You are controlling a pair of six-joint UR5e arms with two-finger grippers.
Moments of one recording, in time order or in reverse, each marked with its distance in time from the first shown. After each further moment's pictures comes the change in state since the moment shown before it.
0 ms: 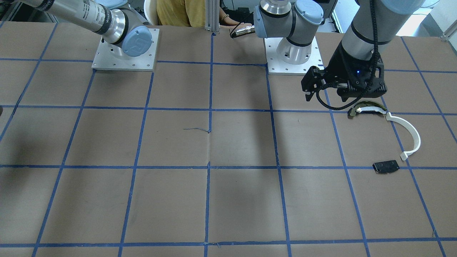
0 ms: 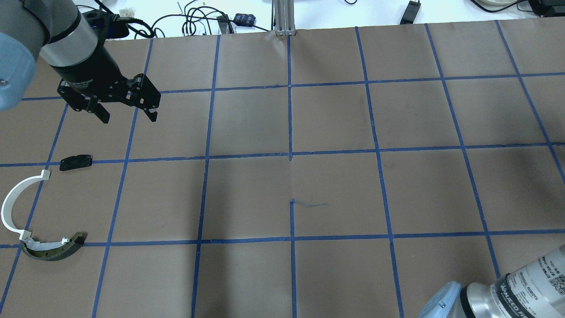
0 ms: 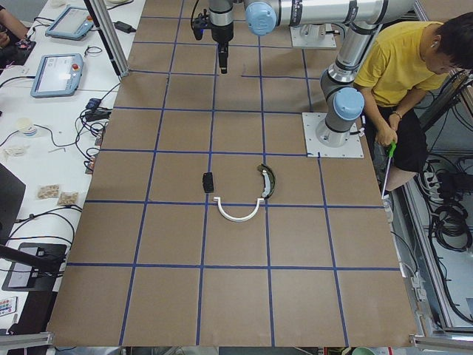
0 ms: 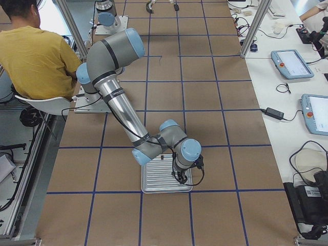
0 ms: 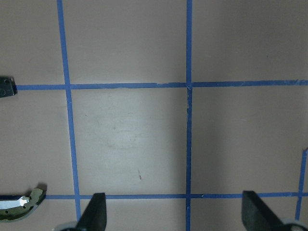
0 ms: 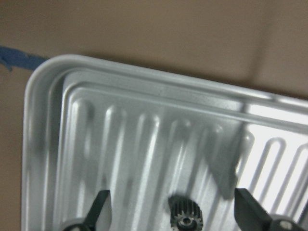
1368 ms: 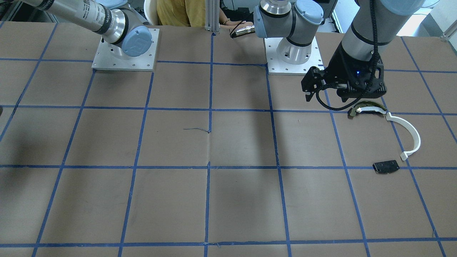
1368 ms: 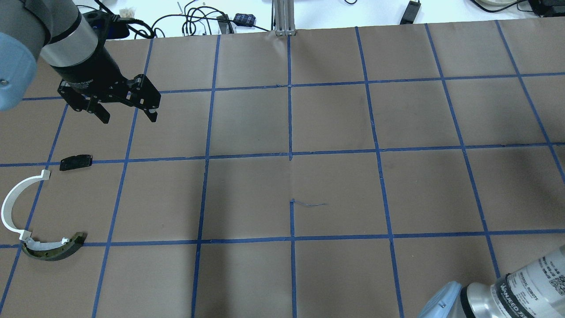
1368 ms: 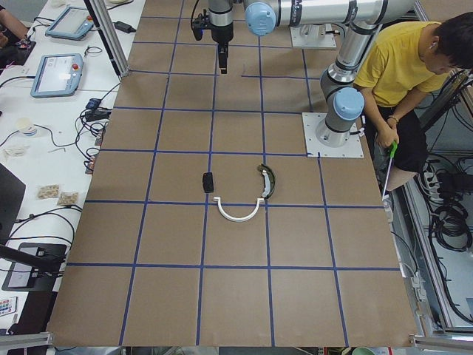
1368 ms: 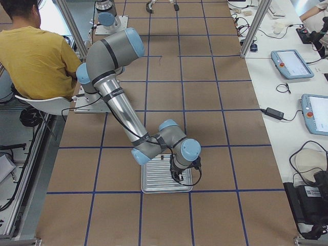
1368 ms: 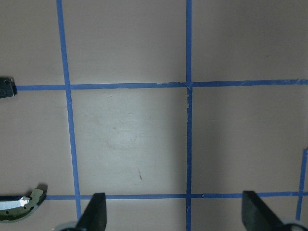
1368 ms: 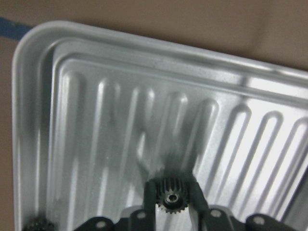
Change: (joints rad) left arm 0.000 -0.001 -0.001 0.000 0.000 0.005; right arm -0.002 -0.006 0.000 0.006 -0.053 -0.001
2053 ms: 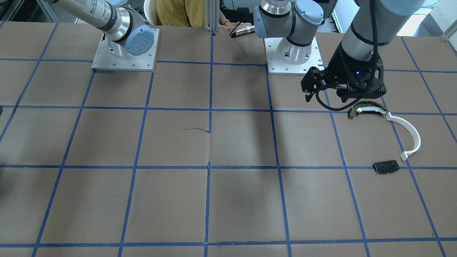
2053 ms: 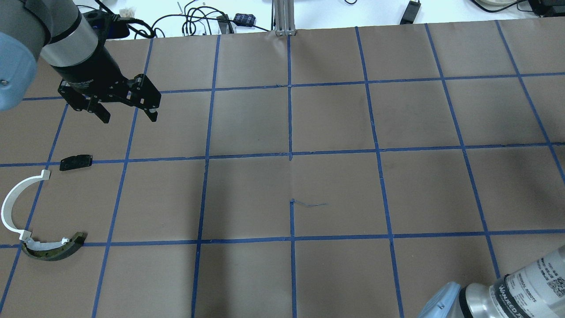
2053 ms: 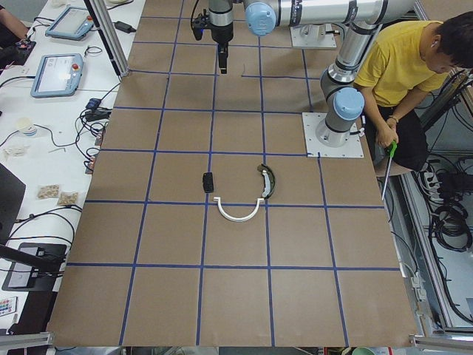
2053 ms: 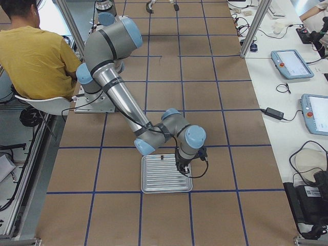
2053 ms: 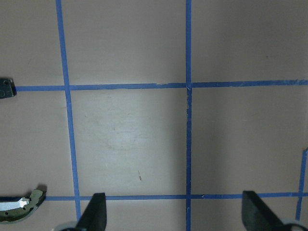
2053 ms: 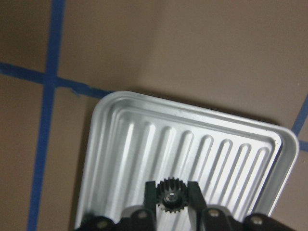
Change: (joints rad) left arm 0.000 0.000 0.000 0.003 -0.001 0.000; right arm 0.109 -0.136 0.022 0.016 0.012 0.051
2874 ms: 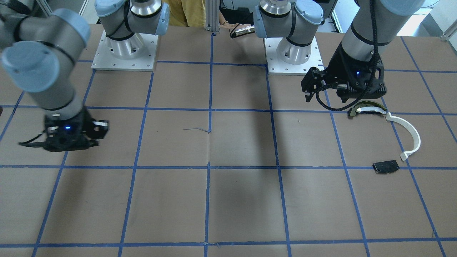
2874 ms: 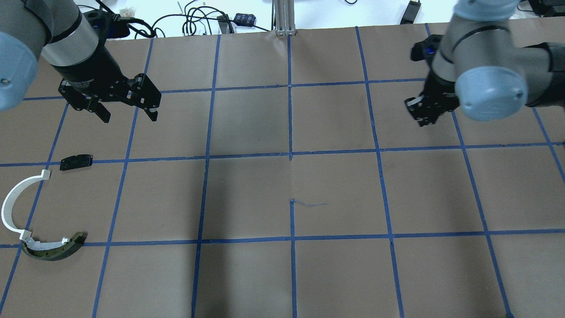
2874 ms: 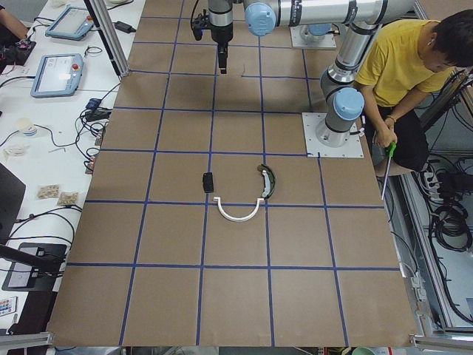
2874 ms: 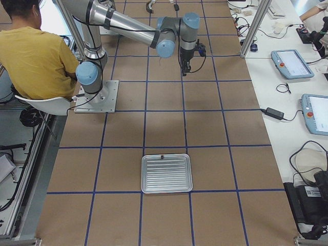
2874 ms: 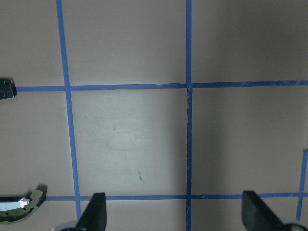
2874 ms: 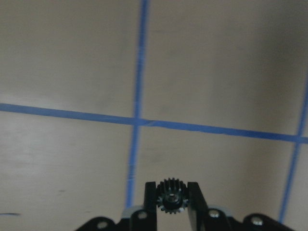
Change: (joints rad) left arm 0.001 -0.002 0.000 0.001 0.001 0.000; right arm 0.853 -0.375 0.332 0.088 0.076 1.015
